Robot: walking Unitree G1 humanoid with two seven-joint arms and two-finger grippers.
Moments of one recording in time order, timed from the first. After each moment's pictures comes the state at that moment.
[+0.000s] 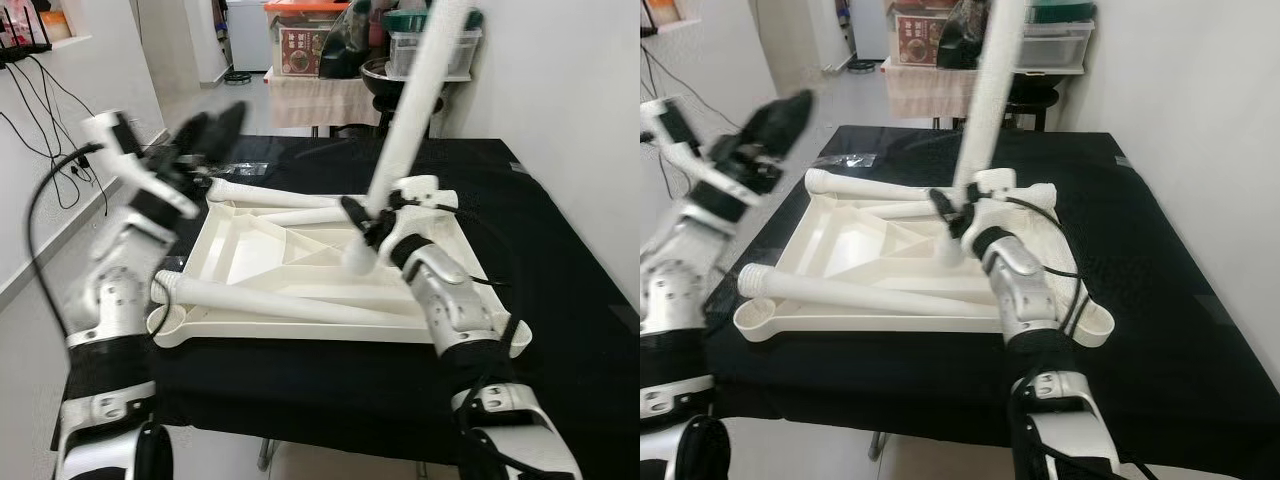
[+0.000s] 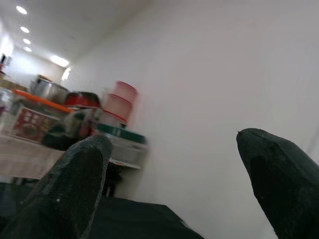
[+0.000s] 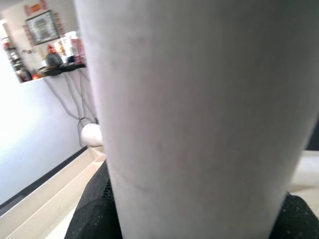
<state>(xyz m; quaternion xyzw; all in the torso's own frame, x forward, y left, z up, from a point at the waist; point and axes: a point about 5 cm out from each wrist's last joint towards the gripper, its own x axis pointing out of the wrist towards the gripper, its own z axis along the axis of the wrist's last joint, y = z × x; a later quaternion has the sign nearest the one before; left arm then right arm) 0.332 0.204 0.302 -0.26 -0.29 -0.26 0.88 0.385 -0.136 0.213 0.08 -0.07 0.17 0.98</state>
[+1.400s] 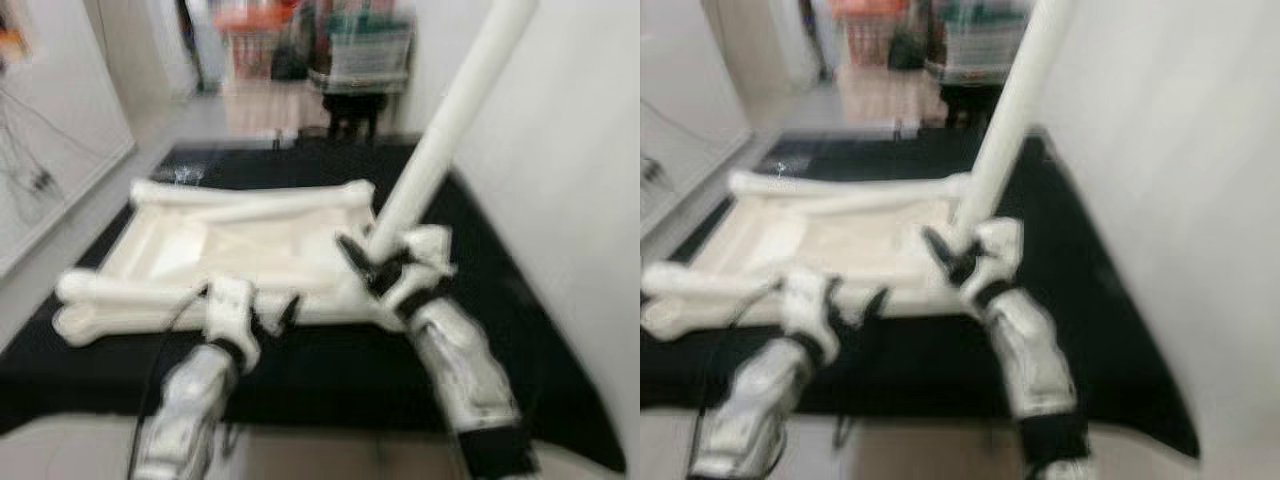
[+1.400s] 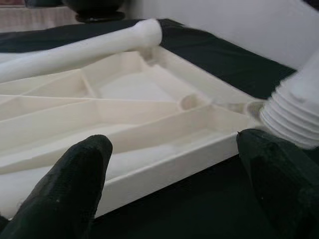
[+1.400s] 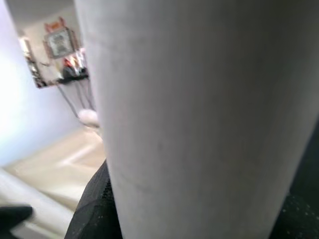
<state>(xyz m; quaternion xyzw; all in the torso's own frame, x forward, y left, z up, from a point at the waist) 0.285 0.120 0.129 -0.03 -0.01 -0.18 0.98 0.319 -0.128 0.166 0.07 -0.08 0.23 0.97</state>
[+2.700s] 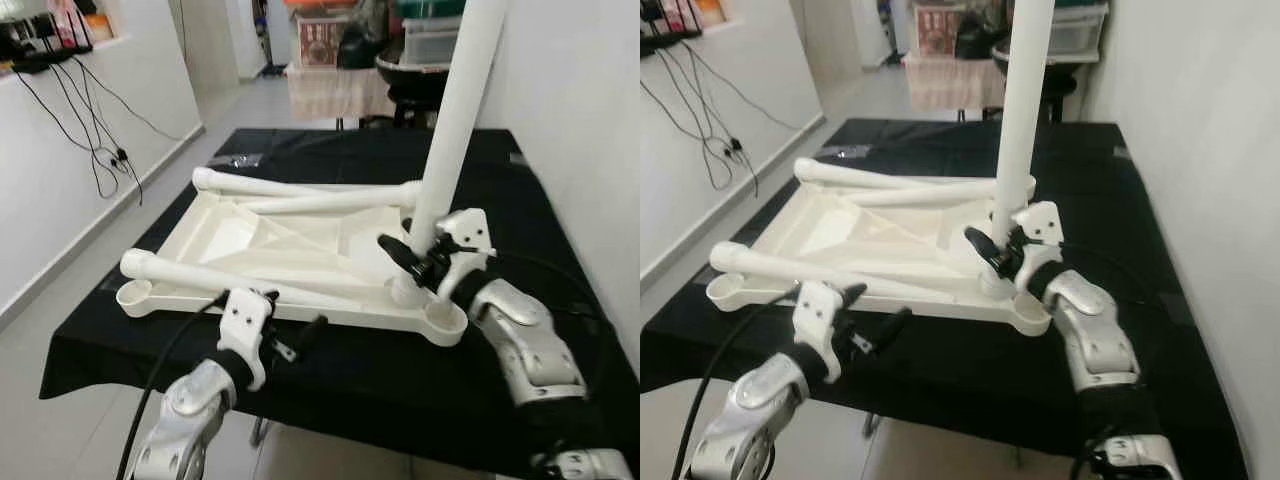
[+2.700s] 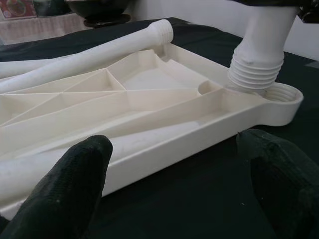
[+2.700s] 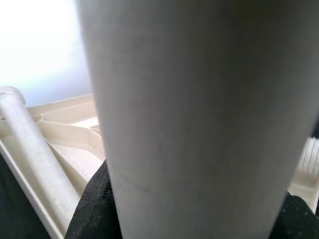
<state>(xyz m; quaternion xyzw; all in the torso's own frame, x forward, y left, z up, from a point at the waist) 0.261 0.112 0.135 0.01 -0.02 -0.28 0.96 0.338 -0.183 0.193 -0.07 -0.05 0.29 0.95</state>
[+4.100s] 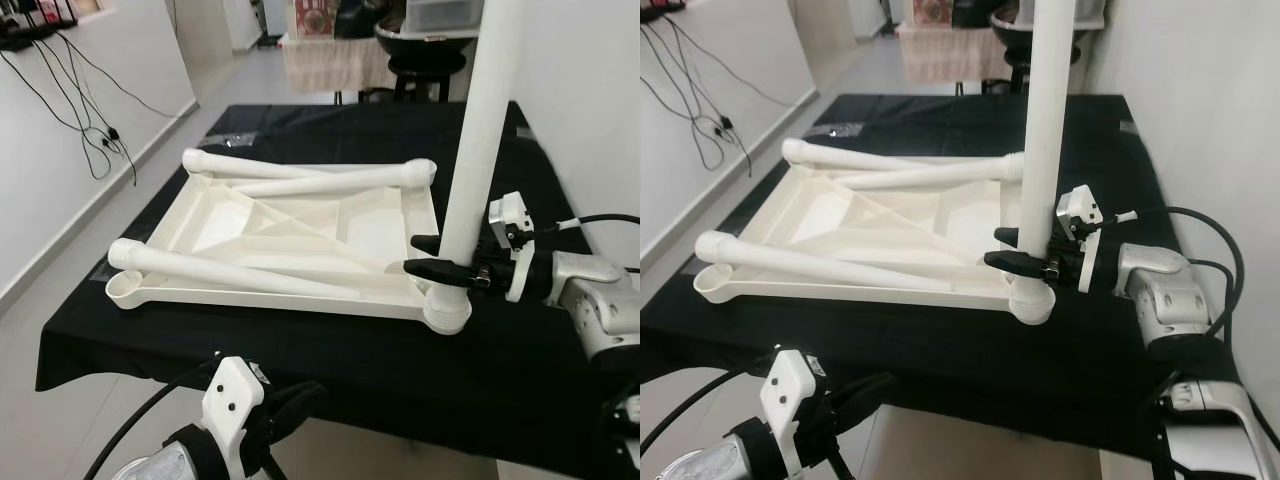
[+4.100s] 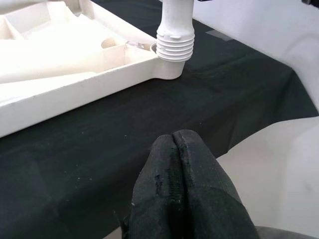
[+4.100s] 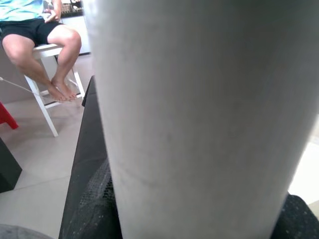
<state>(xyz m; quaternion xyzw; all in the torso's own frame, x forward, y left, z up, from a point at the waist) 0.171 0.114 0.159 -0.01 0.02 -0.40 0.92 0.333 -0.234 0.228 -0.08 0.02 0.51 0.85</state>
